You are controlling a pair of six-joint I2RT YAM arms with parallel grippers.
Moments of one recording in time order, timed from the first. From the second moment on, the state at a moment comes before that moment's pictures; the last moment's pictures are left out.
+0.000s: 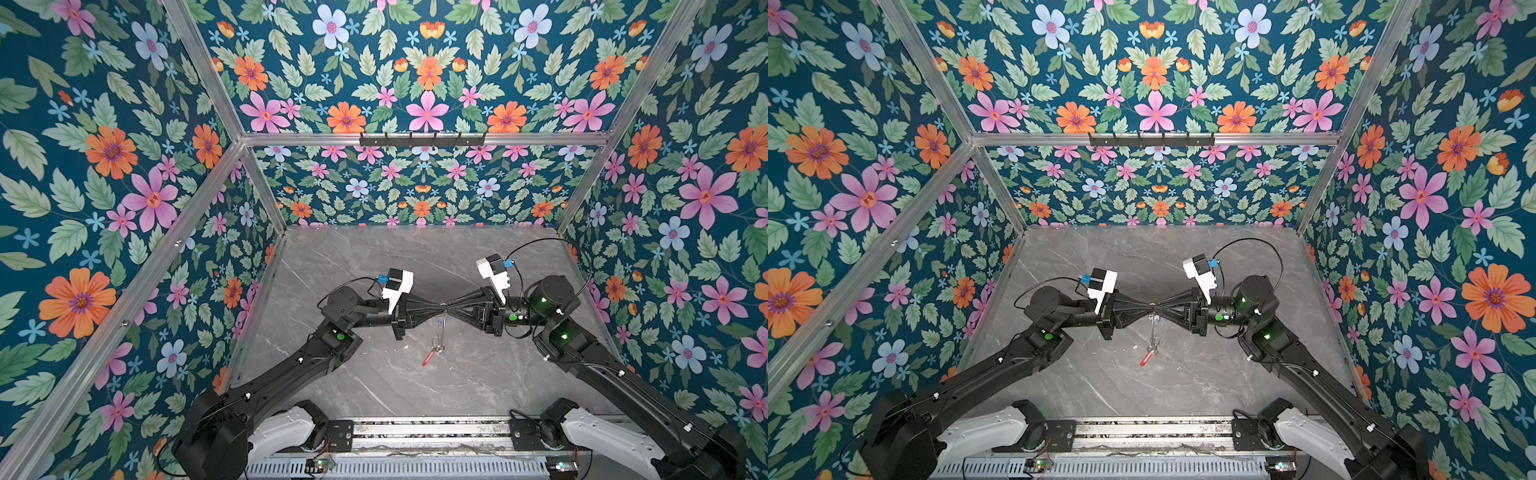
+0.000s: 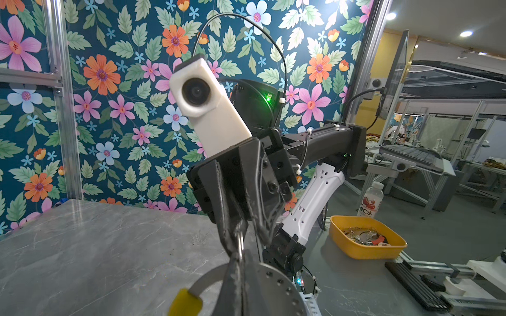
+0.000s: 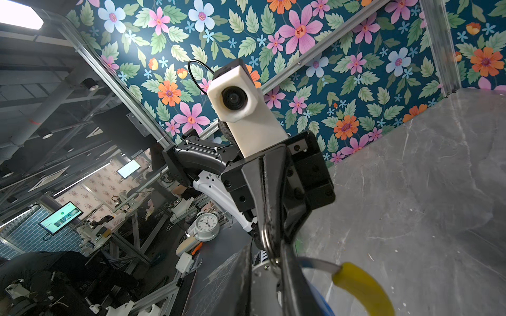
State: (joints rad) left arm -0.72 1.12 0.70 0.75 0.89 -0.39; right arm 0.56 0.96 0.78 0.30 -0.97 0.67
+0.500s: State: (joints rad) left arm -0.72 1.14 0.69 0.82 0.89 -0.47; right arm 0.57 0.96 0.79 0.29 -0.93 0.65
